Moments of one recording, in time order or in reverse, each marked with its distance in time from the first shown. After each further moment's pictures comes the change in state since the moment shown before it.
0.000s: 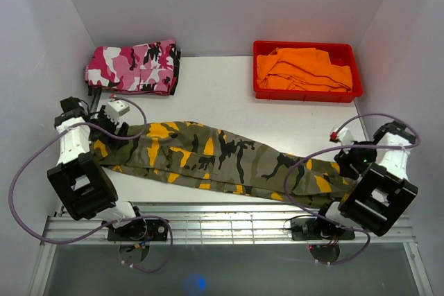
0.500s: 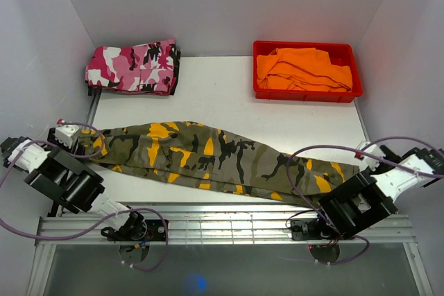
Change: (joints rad) left arm 0.511 0.200 0.020 -0.021 0.148 0.367; right arm -0.388 -0.202 -0.172 0.040 0.041 -0.341
